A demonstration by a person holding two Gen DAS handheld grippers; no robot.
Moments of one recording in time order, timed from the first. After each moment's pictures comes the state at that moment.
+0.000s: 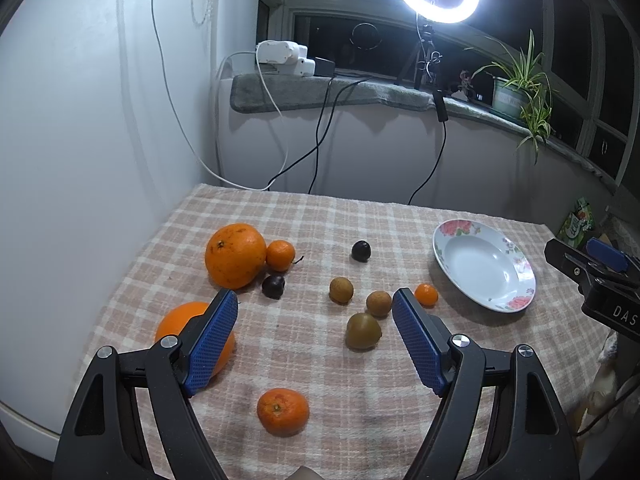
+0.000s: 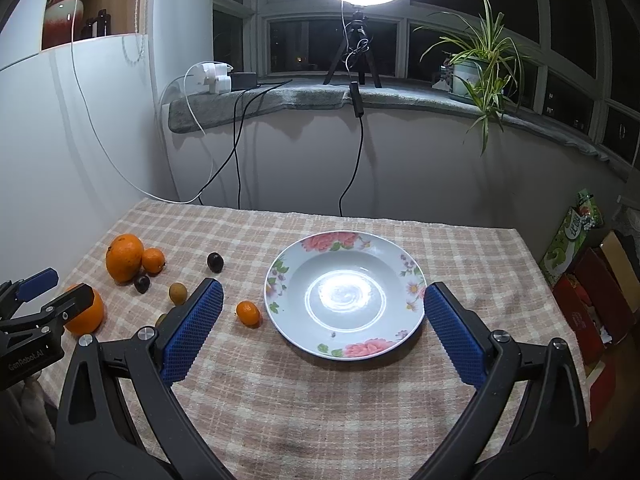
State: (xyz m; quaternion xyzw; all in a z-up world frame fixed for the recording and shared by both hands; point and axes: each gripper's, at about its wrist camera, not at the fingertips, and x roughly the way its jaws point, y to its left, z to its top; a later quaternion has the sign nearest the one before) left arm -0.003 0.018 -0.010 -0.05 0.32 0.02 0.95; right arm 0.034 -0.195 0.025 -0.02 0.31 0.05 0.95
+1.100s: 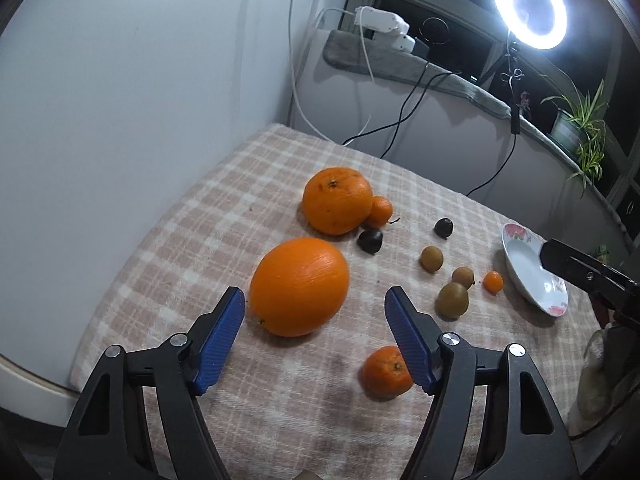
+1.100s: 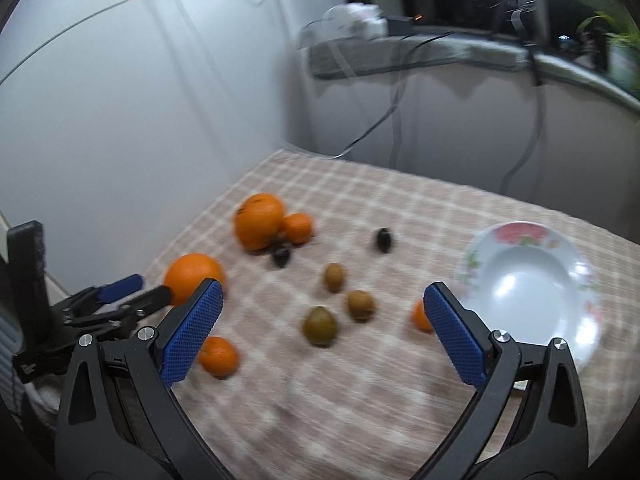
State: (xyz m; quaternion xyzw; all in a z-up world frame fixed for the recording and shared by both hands) left arm -0.027 0.112 -0.052 -0.16 0.36 0.08 0.91; right arm 0.071 -0.096 -0.004 -0.01 0.38 0.31 0.87
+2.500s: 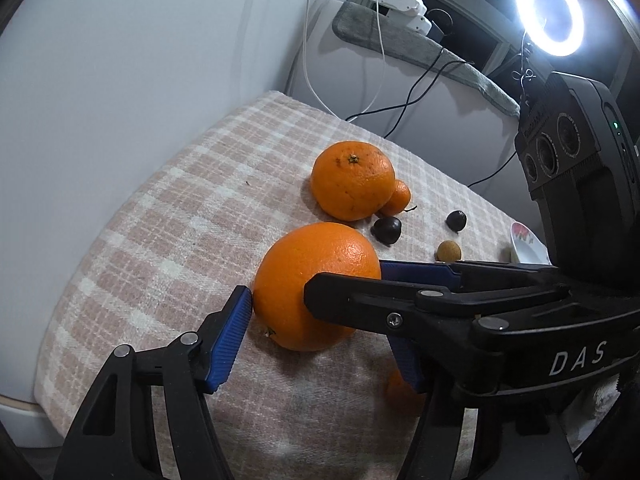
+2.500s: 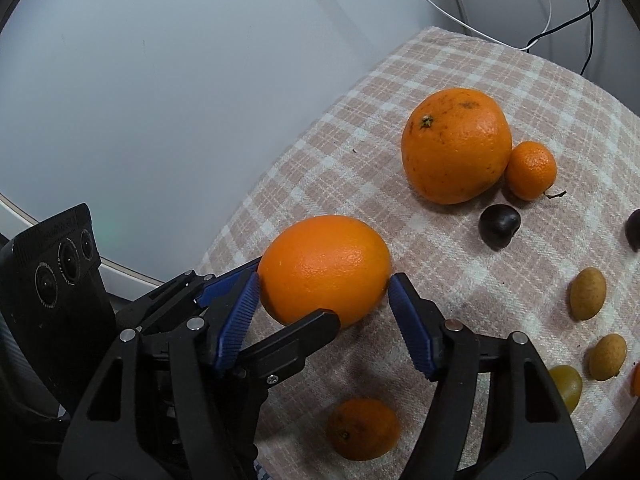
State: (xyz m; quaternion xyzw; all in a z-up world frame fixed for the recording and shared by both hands) left arm -0.002 0.137 -0.086 -0.20 0.39 0.04 0.90; right arm 0.112 0.059 -0.092 -0.01 0.54 0.48 0.70
